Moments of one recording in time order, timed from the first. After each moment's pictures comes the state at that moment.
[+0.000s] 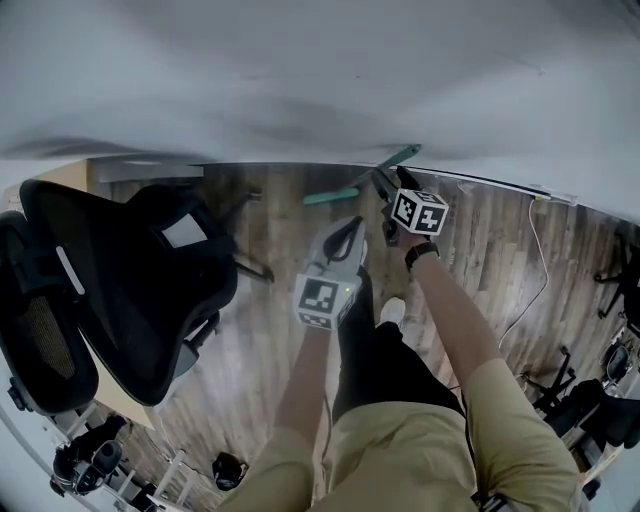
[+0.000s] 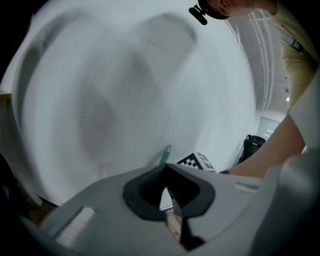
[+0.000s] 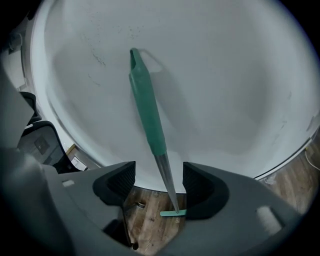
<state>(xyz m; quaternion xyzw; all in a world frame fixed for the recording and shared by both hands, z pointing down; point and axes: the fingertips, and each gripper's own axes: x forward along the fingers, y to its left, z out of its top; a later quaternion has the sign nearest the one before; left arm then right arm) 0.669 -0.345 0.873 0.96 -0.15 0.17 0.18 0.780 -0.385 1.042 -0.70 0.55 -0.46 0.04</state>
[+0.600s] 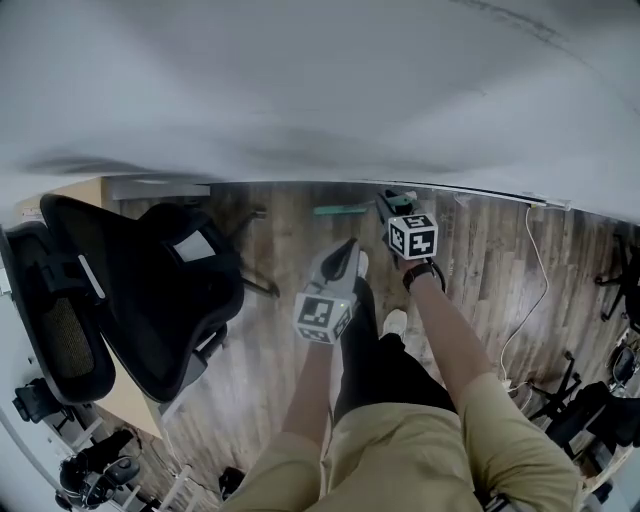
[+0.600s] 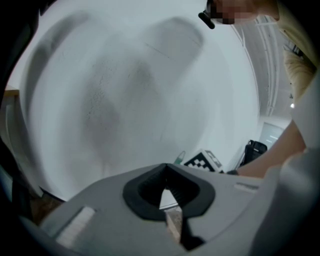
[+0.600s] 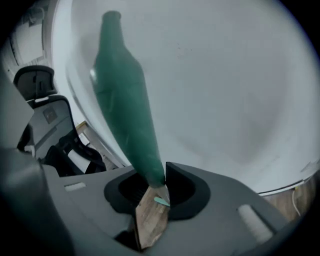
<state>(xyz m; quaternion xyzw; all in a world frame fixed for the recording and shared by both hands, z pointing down) 0.657 -0.335 0.856 0.95 -0.17 0.16 0.21 0.763 -0.366 1.006 -0.67 0.61 -0.41 -0.08</state>
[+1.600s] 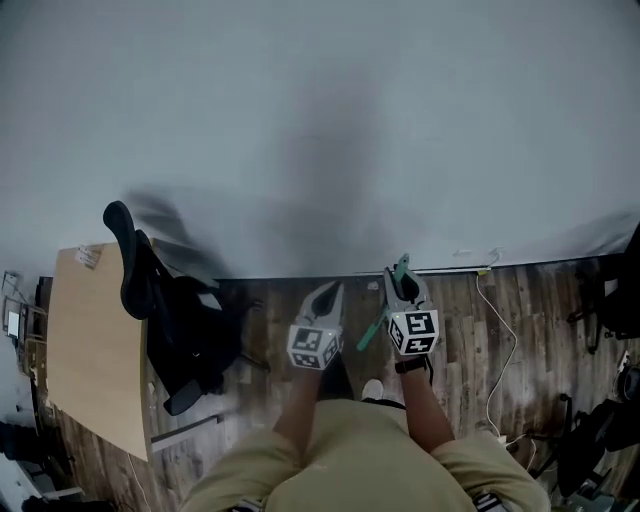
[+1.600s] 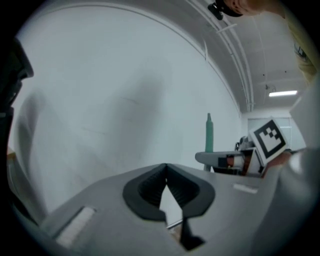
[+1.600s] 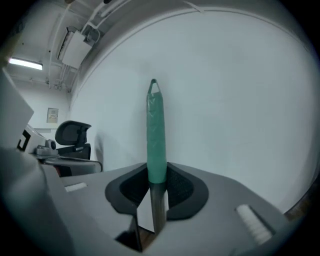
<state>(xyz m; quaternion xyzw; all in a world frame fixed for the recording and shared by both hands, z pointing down) 0.663 -0.151 0.579 0.98 -0.13 0.07 0.10 0.764 -0.098 0.572 -0.80 0.59 -0.12 -0.01</state>
